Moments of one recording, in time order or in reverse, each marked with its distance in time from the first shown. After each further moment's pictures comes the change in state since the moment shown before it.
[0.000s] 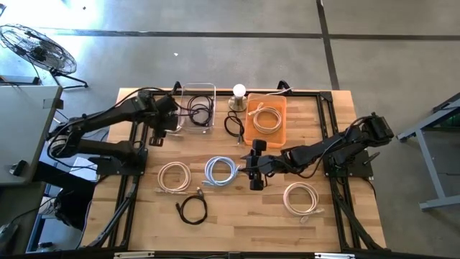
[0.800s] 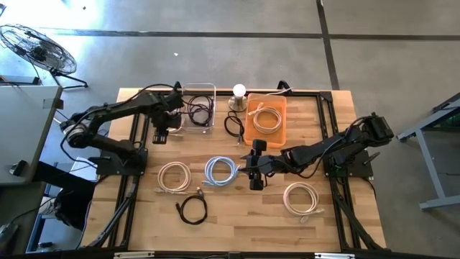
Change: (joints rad) left arm 0.121 0.239 -0.010 0.018 0.033 0.005; right arm 0.001 0.000 0.000 -0.001 0.000 0.016
